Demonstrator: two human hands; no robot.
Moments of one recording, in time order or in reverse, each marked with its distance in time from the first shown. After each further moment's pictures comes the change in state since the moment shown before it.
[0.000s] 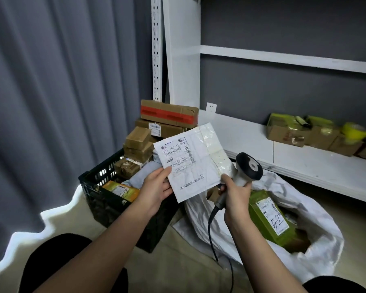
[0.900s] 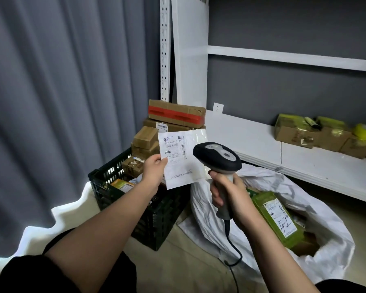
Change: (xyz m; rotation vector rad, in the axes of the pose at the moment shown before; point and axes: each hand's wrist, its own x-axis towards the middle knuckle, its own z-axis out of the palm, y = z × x) left_hand 0.043 0.020 -0.016 0.336 0.289 0.094; right_hand -0.030 -0.024 0.003 -0.177 -0.672 -0.015
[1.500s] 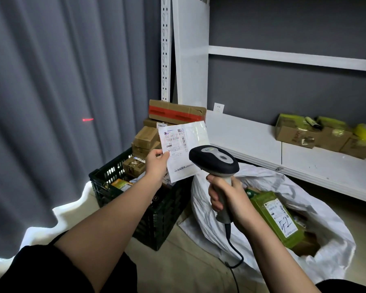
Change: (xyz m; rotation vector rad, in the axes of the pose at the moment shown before) left_hand 0.016 0.003 0.010 -0.081 0.058 0.032; right_hand -0.005 -0.001 0.005 -0.012 -0.051 0.033
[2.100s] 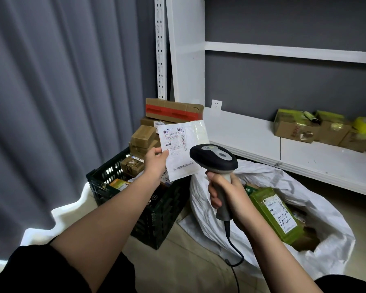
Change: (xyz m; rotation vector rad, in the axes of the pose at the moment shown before) left_hand 0.005 -0.003 0.009 0.037 -0.008 -0.007; right_hand 0.003 0.003 -0.009 0.042 0.039 -0.005
